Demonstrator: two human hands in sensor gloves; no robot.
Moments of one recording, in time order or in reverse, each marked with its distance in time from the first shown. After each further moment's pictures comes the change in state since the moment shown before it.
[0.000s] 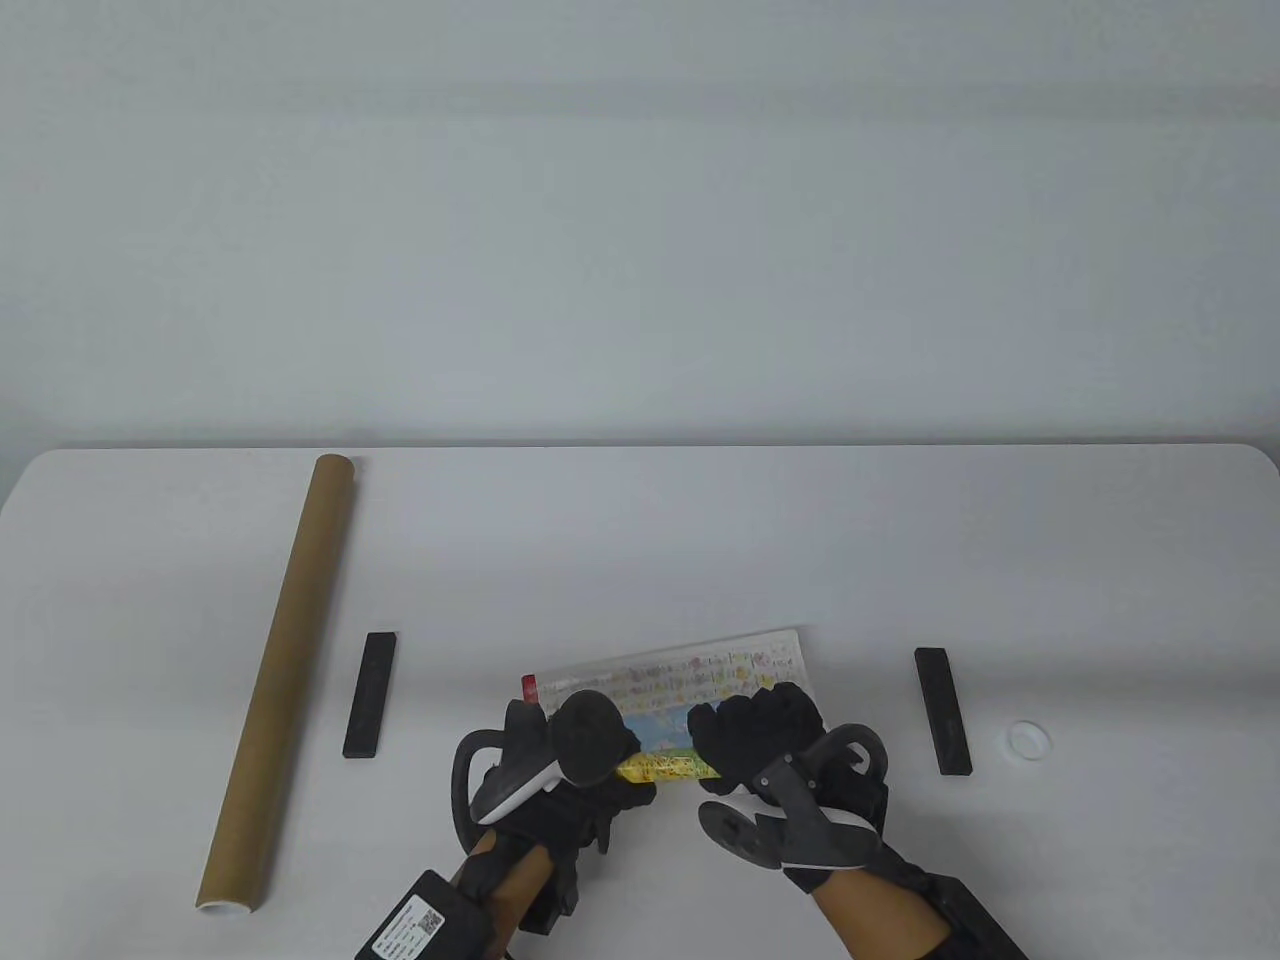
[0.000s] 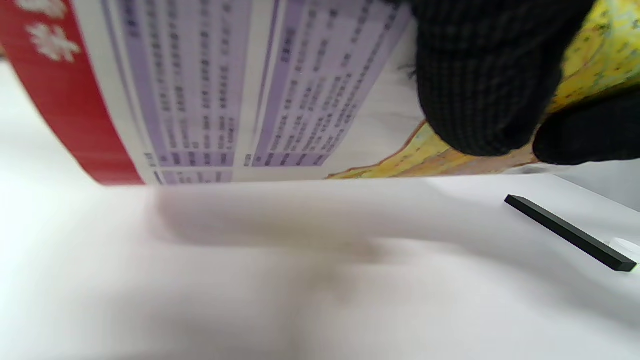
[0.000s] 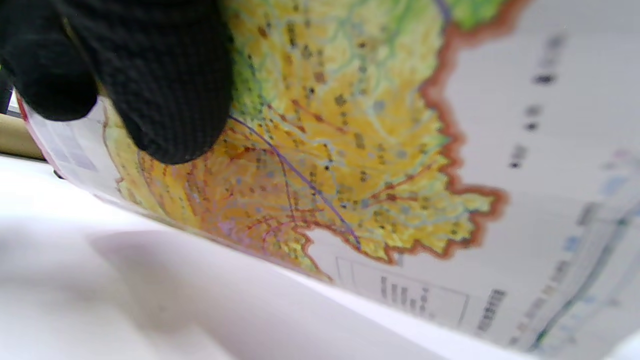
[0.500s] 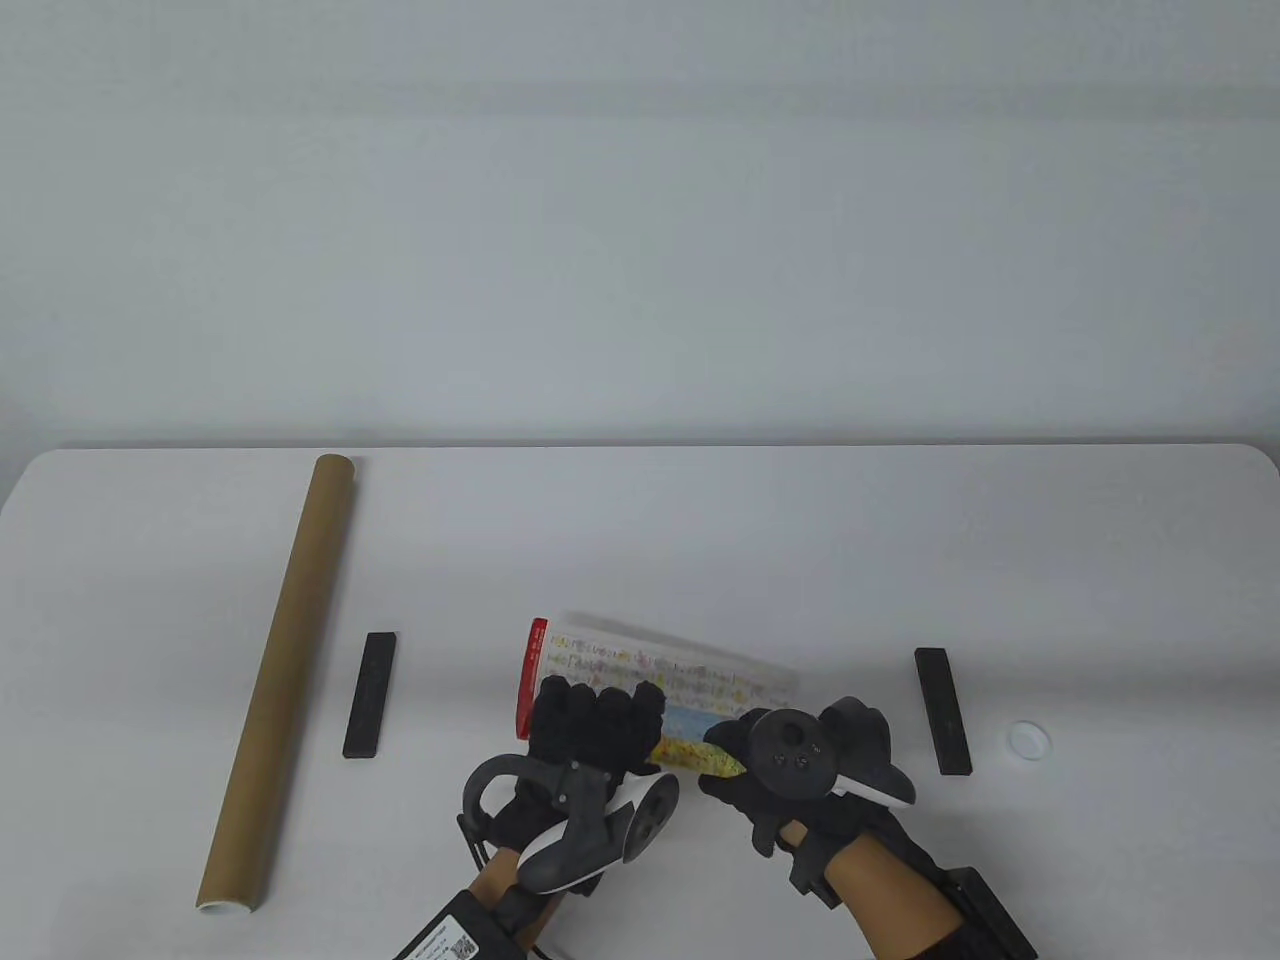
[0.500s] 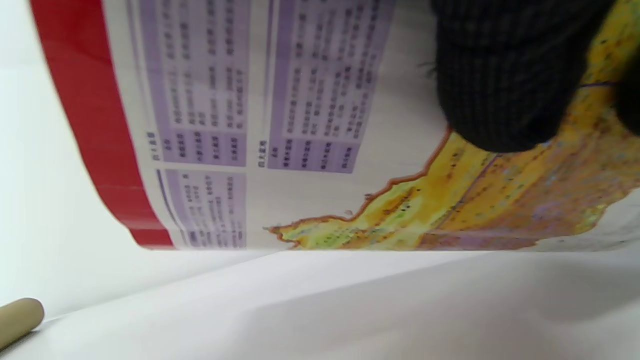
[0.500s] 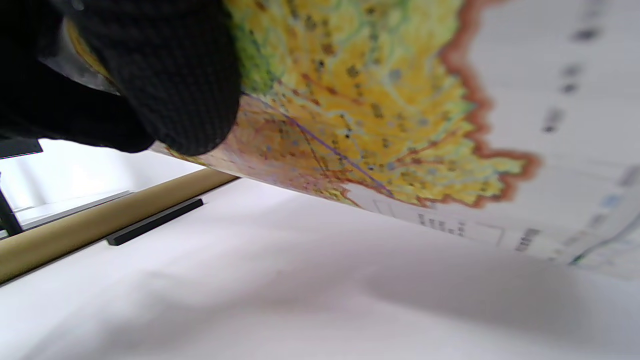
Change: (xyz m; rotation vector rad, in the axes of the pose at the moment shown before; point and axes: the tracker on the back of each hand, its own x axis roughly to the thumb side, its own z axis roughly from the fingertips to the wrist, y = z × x) left_hand 0.041 0.002 0.025 0.448 -0.055 -0.508; right_hand -0.036 0.024 -0.001 0.202 0.138 -0.561
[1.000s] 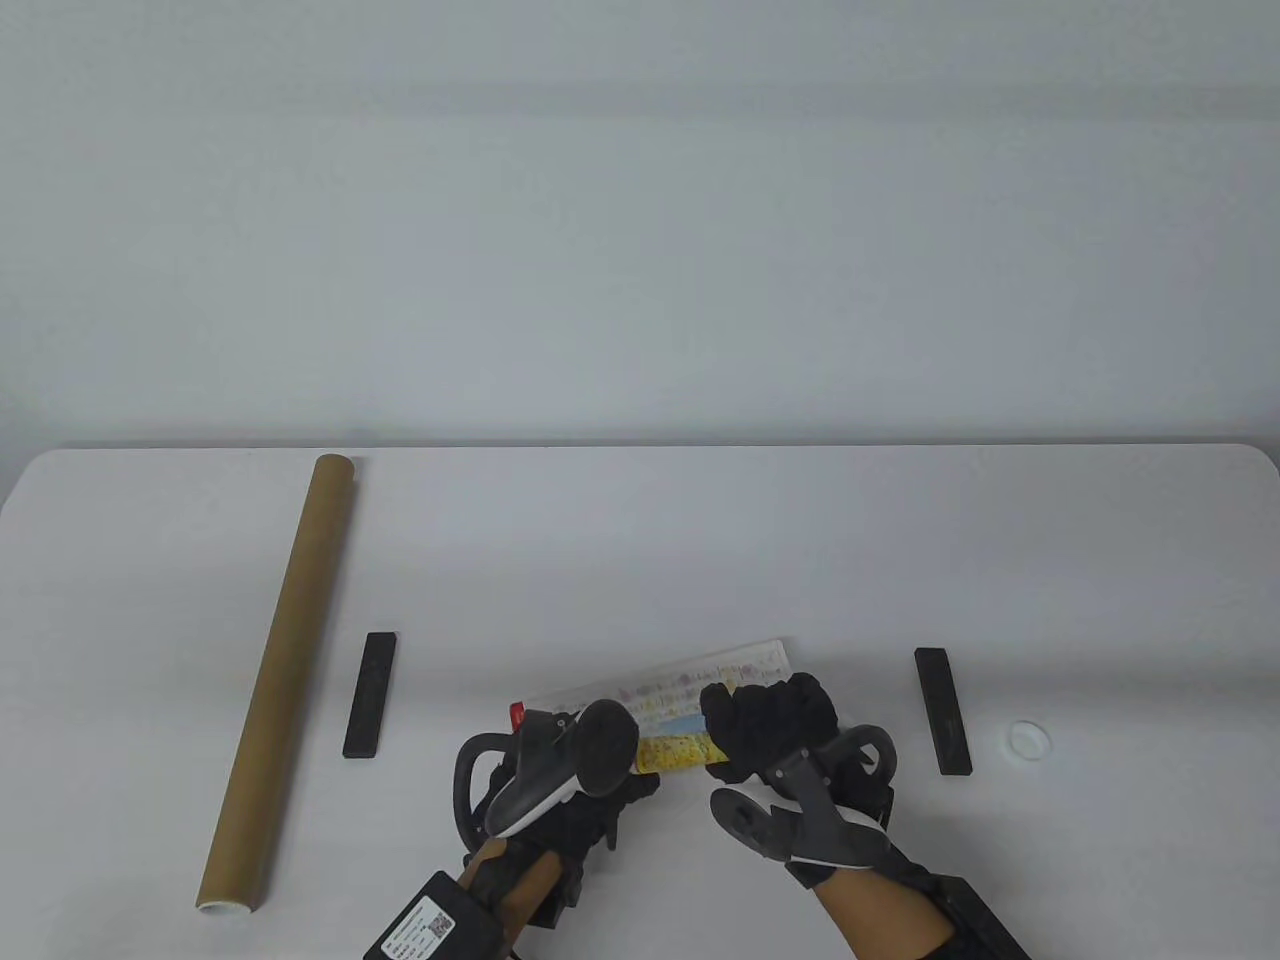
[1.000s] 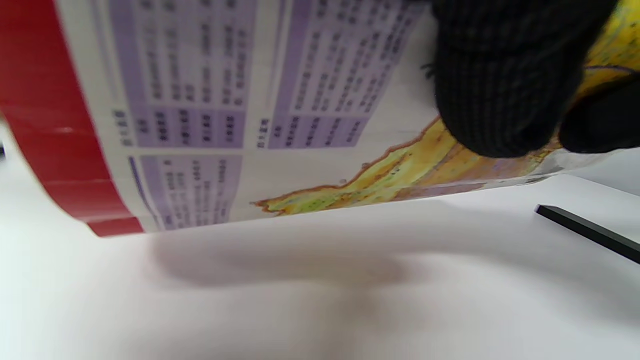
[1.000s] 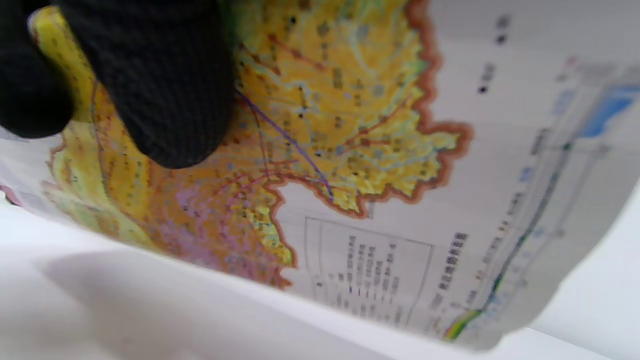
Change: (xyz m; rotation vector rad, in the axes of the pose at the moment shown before) left_hand -0.031 -0.024 -0.015 -0.414 0.100 0.445; right_hand 0.036 -0.004 0.012 -0.271 -0.080 0.540
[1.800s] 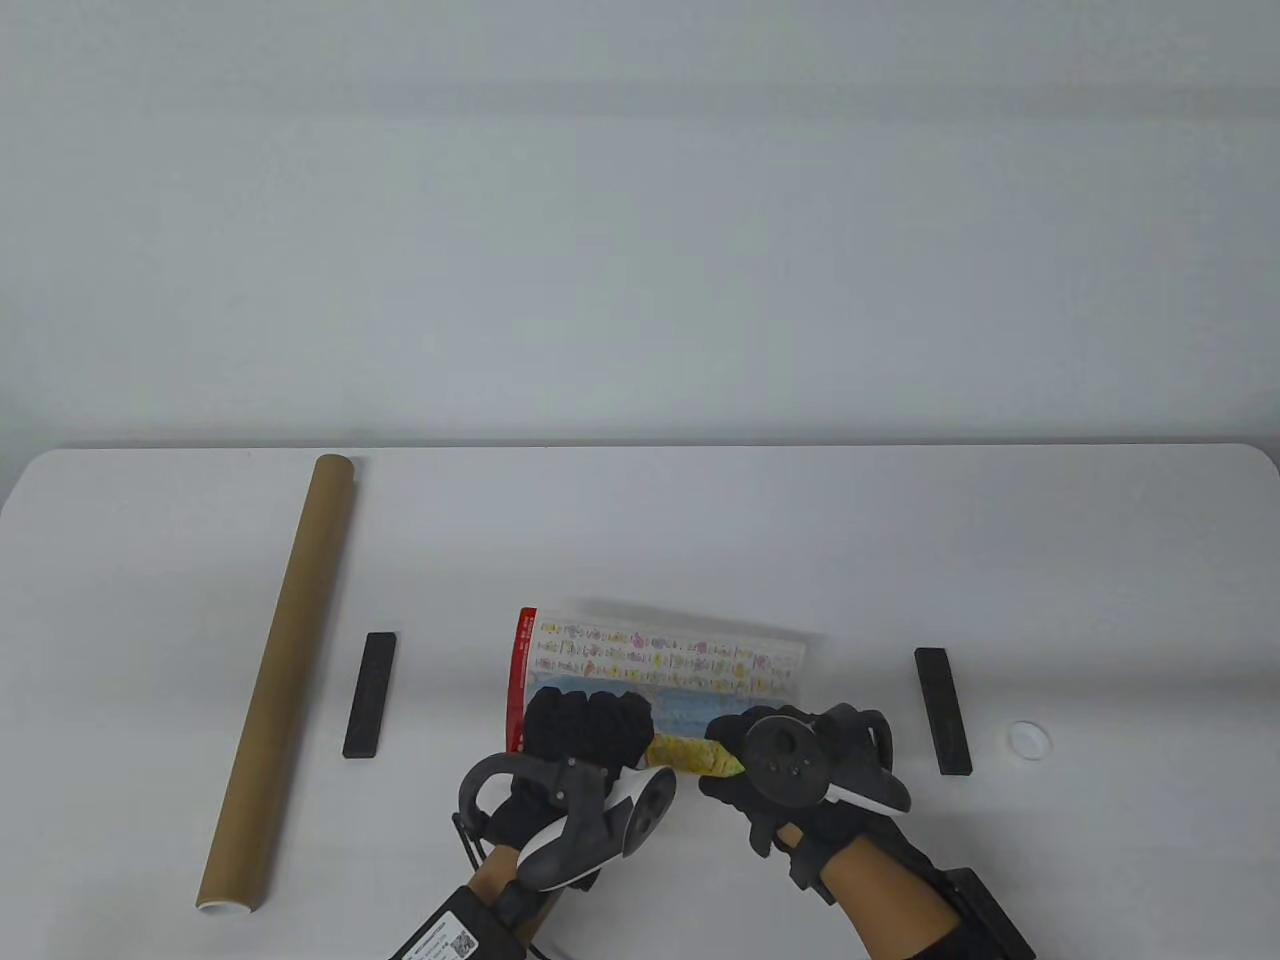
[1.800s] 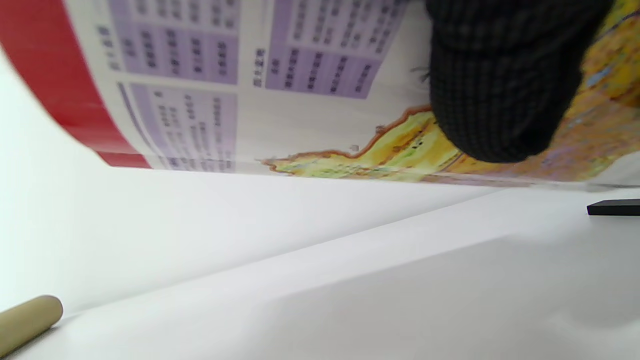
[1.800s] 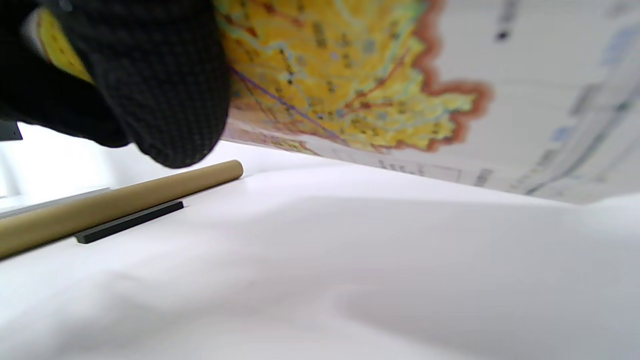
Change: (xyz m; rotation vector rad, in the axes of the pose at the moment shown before) left_hand 0.030 0.004 0.020 0.407 -0.071 -0.418; right_hand -0.023 0.018 -0.004 0.188 0.090 -0.371
